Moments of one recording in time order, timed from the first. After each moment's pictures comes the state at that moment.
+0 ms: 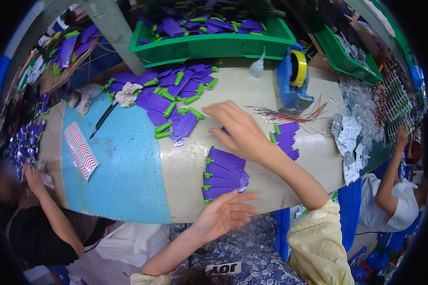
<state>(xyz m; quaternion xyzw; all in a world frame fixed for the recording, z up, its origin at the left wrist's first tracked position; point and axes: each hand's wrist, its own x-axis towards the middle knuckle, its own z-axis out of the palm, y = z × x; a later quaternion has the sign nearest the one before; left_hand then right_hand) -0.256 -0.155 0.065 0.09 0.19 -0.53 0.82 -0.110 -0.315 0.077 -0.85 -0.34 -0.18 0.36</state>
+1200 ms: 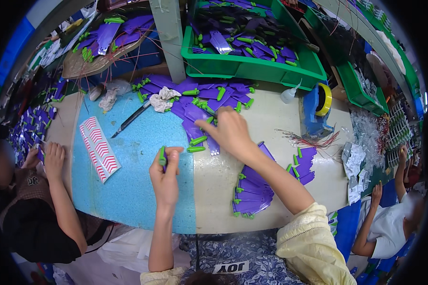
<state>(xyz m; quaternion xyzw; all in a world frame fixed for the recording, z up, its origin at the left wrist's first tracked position) -0.166 -0.031 0.072 0.73 0.14 0.03 0.67 -0.058 -0.202 0.069 -0.94 -0.11 -0.08 0.31</state>
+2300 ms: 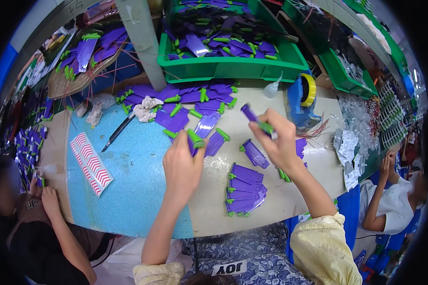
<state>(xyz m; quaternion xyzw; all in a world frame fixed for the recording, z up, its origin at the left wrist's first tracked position) -0.125 -0.082 0.100 0.89 0.01 -0.01 0.45 -0.105 -0.305 0.113 -0.88 -0.21 -0.21 0.36</state>
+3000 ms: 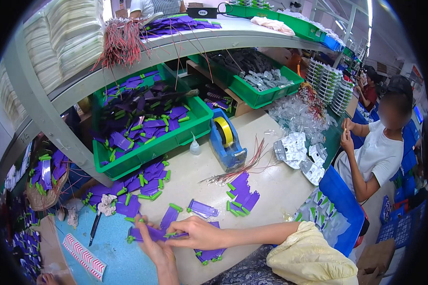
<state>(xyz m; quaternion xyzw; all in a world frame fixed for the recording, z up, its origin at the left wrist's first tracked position) -0.145 -0.131 0.084 0.37 0.19 0.04 0.91 -0.163 -0.272 0.098 -0.82 -0.22 0.00 0.54</state>
